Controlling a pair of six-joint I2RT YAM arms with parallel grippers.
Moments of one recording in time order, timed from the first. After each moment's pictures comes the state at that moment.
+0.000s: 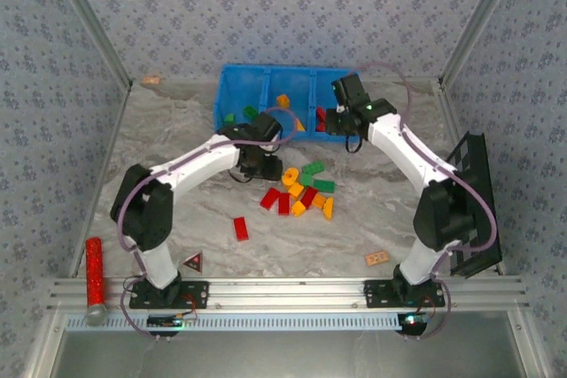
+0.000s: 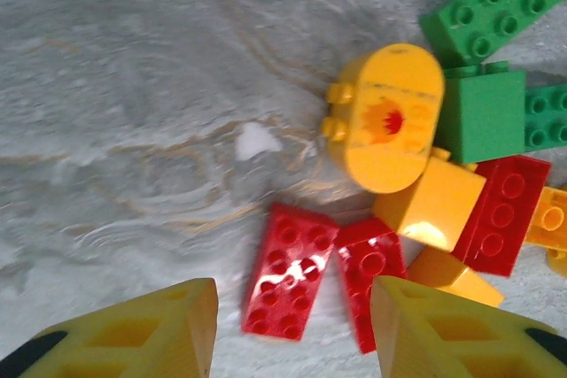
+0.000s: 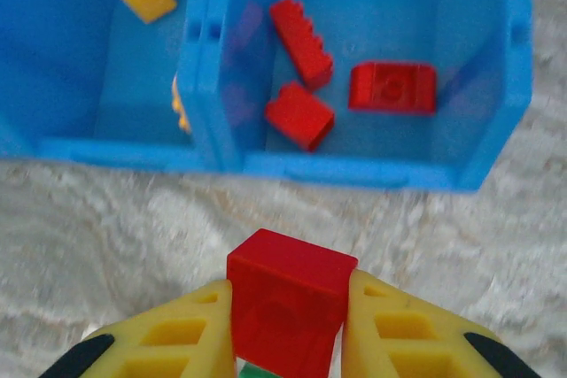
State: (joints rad) left arm -0.71 1.78 1.41 -0.84 0.04 -0.48; right arm 0.41 1.72 1.53 -0.74 0.10 0.37
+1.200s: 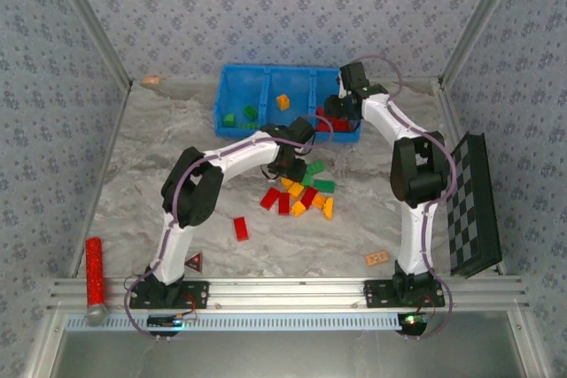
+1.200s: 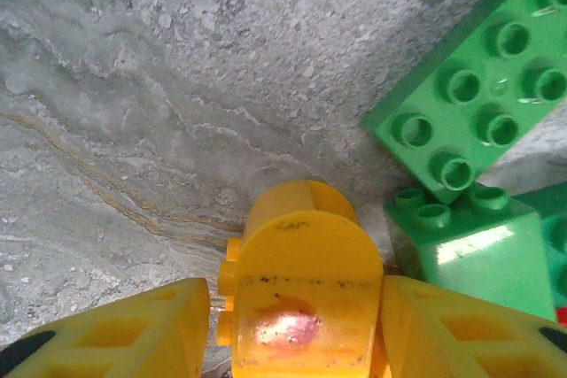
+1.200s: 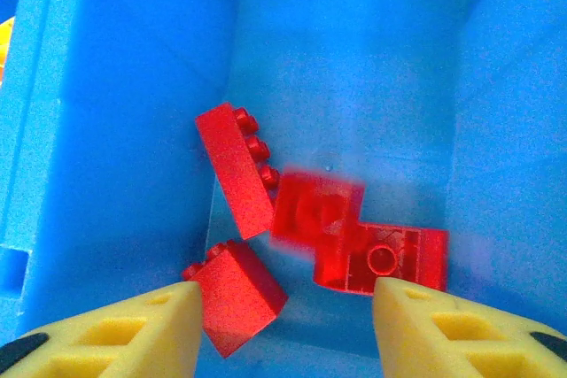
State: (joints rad) left arm -0.79 2.13 1.69 -0.86 -0.07 -0.37; right arm 0.26 2.10 1.78 -0.61 -0.03 0.24
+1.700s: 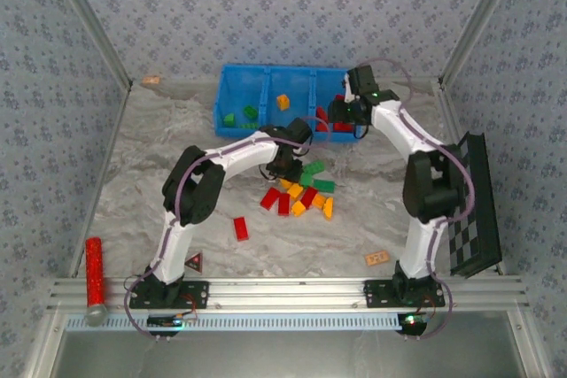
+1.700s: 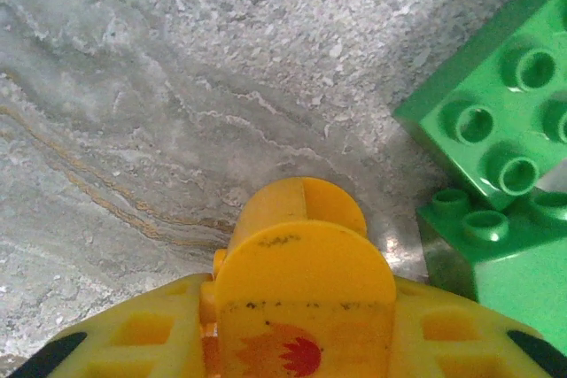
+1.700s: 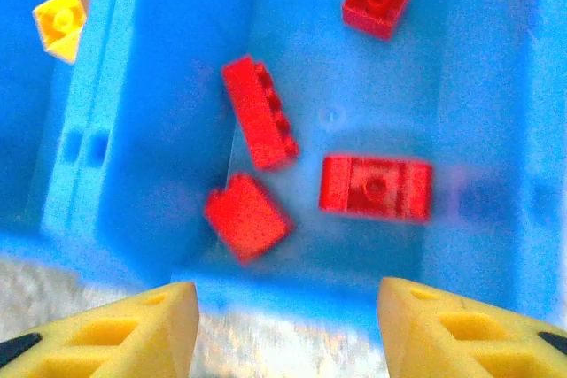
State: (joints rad) left arm -0.77 2.14 1.67 -0.85 -0.03 -0.38; right arm 0.26 1.87 1.57 -0.62 -0.06 0.24
